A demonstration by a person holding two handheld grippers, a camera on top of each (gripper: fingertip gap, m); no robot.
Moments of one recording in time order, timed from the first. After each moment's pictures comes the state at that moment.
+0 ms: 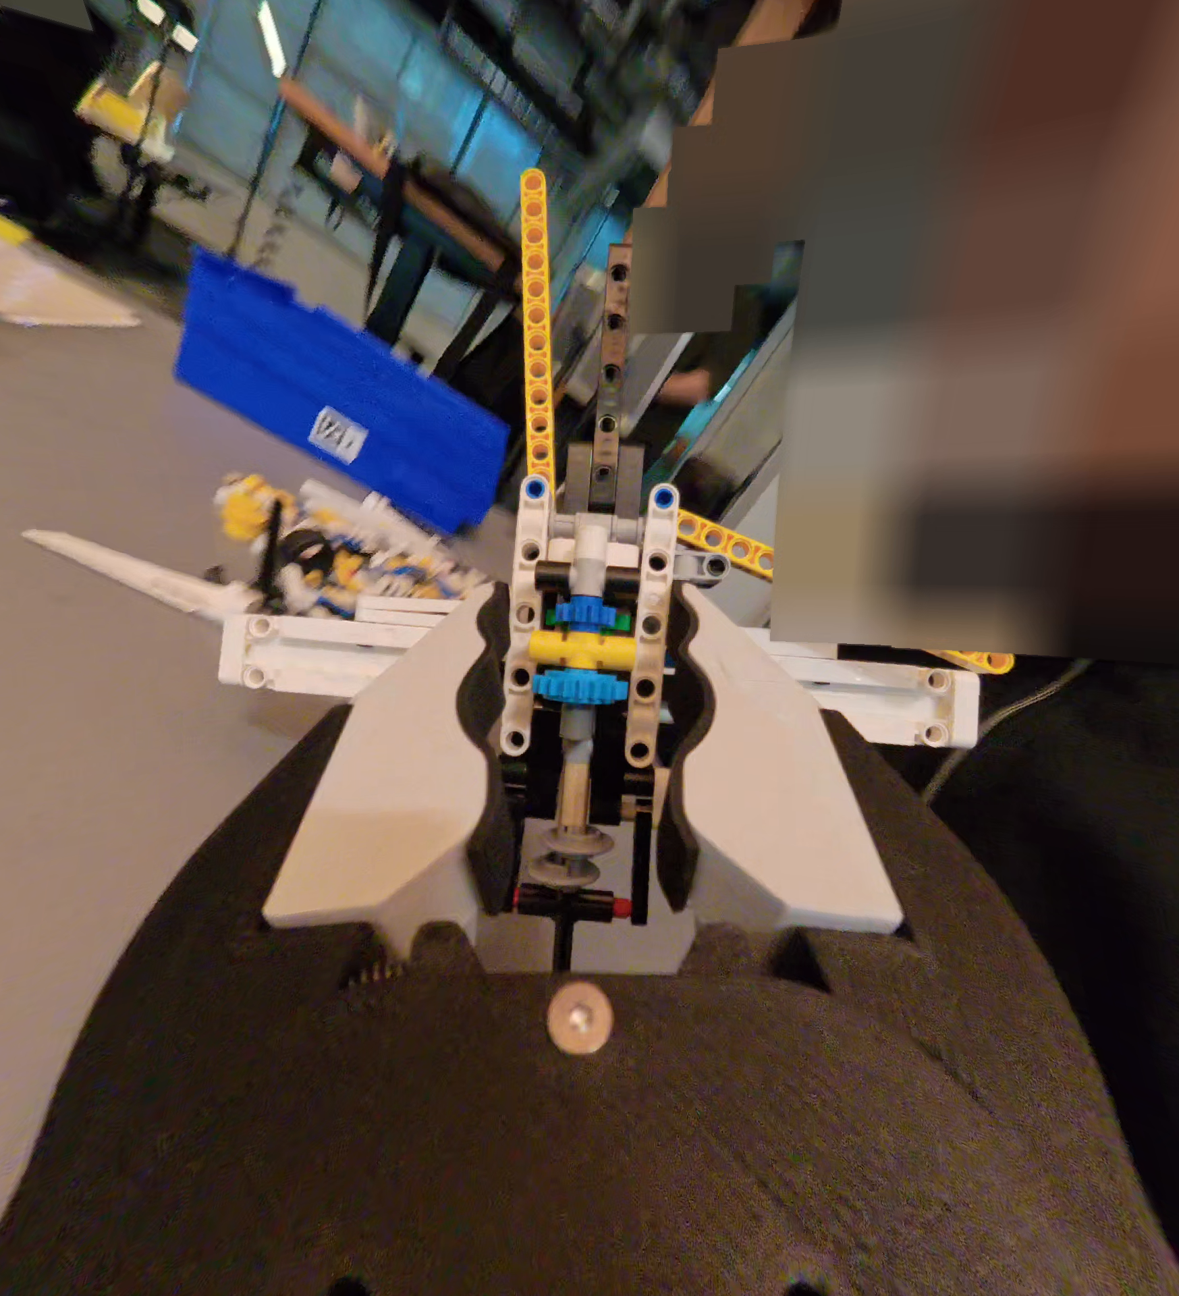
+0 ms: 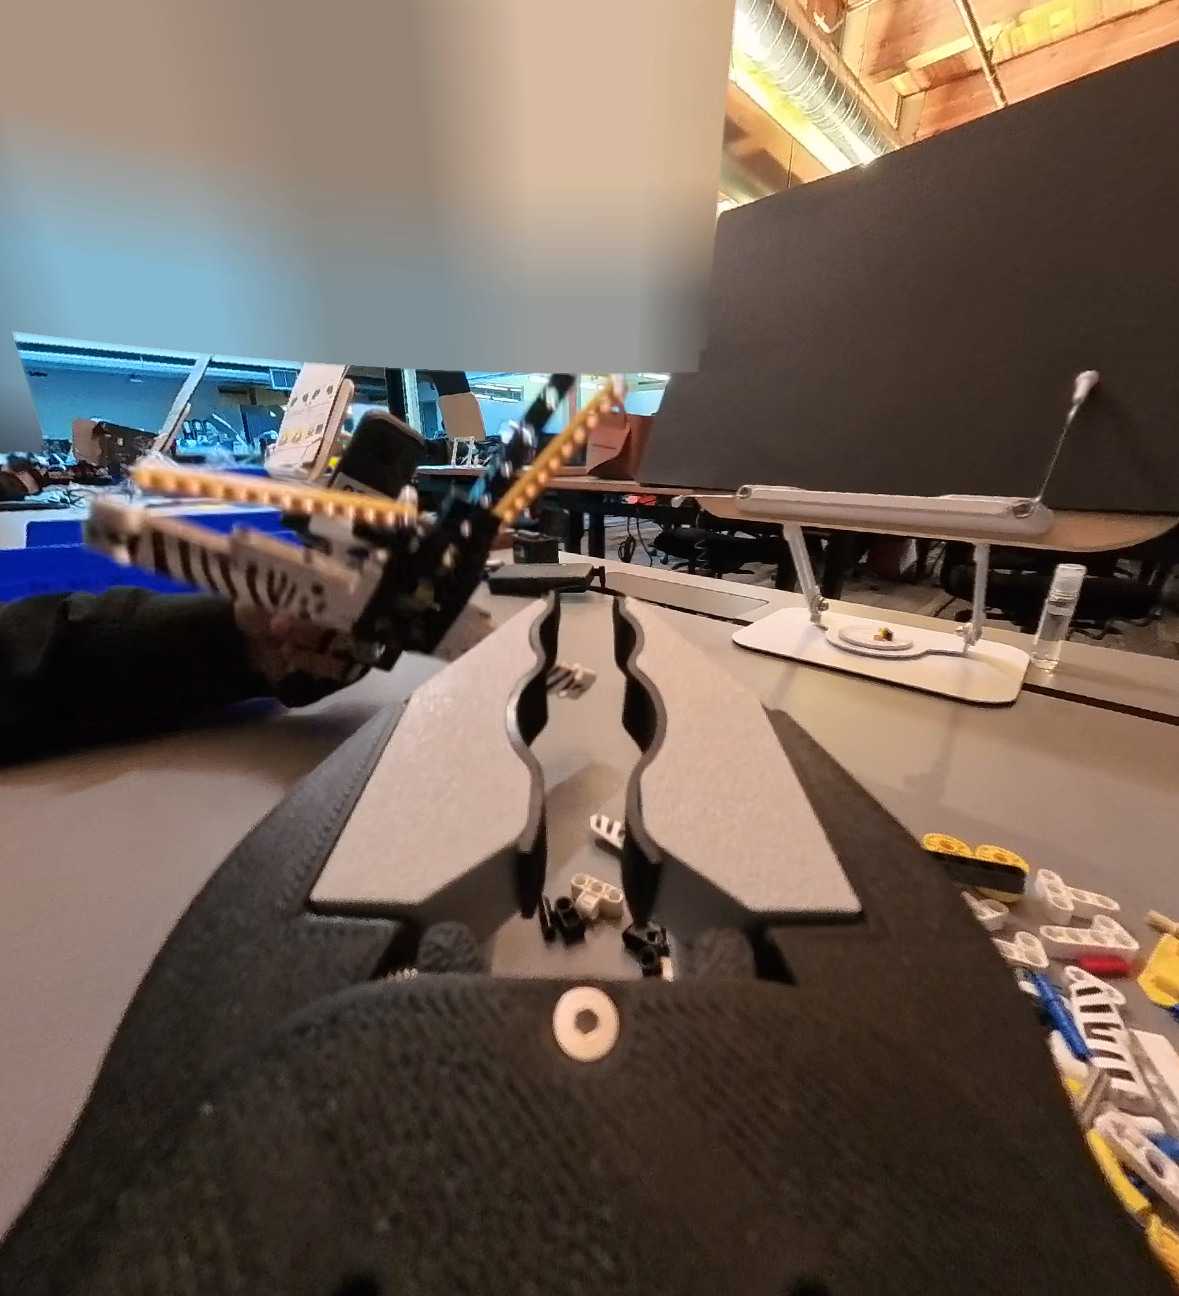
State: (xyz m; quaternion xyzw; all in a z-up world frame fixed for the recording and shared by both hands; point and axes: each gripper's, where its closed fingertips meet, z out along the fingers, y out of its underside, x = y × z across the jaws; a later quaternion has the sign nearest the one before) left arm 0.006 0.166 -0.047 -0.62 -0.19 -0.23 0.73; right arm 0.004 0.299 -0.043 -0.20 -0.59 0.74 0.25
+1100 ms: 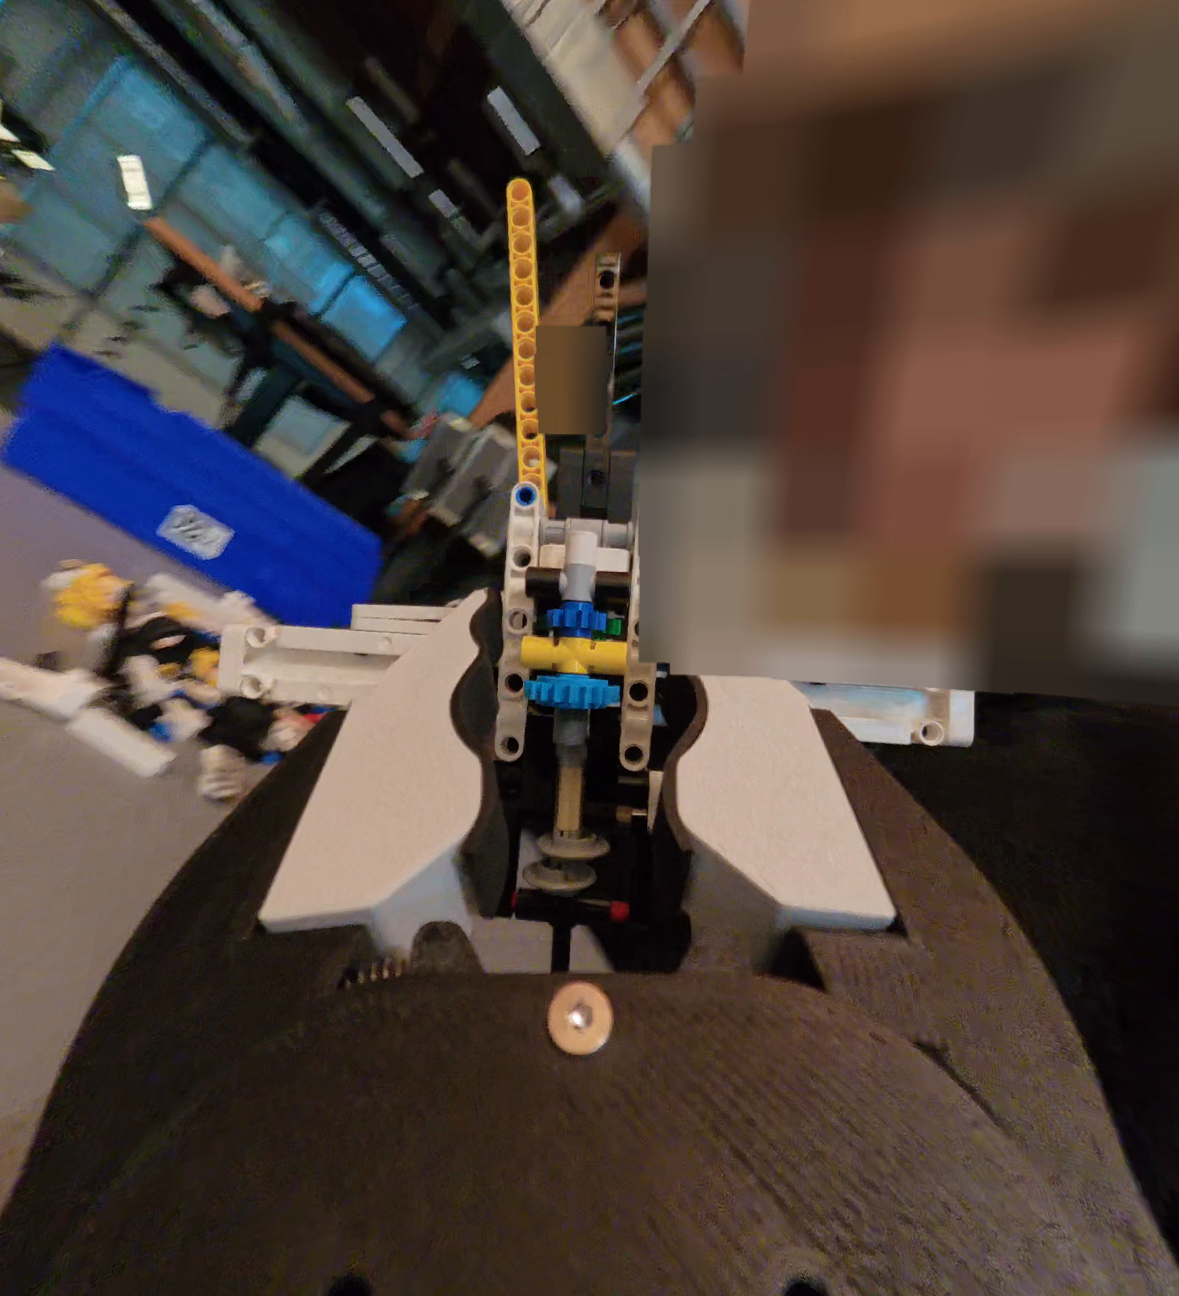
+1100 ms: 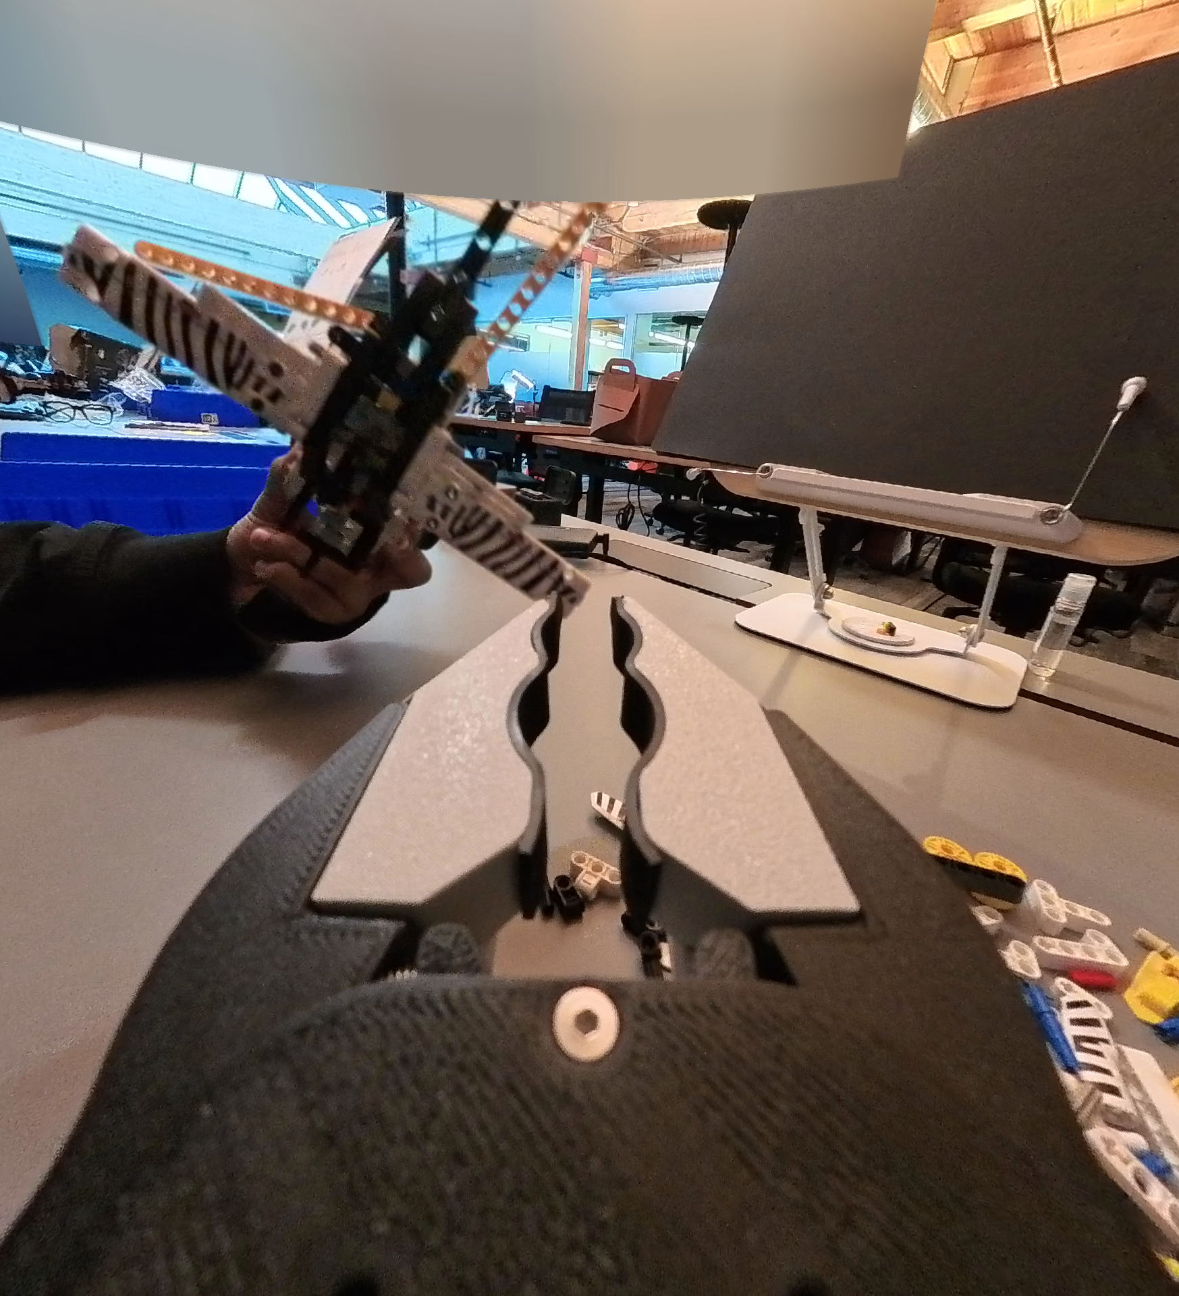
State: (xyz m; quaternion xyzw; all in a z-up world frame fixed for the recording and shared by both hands) left arm 0.009 0.148 -0.016 -0.50 -0.17 -0.32 0.79; right arm 0.007 0.286 -0.053 -0.17 -0.62 0.72 0.27
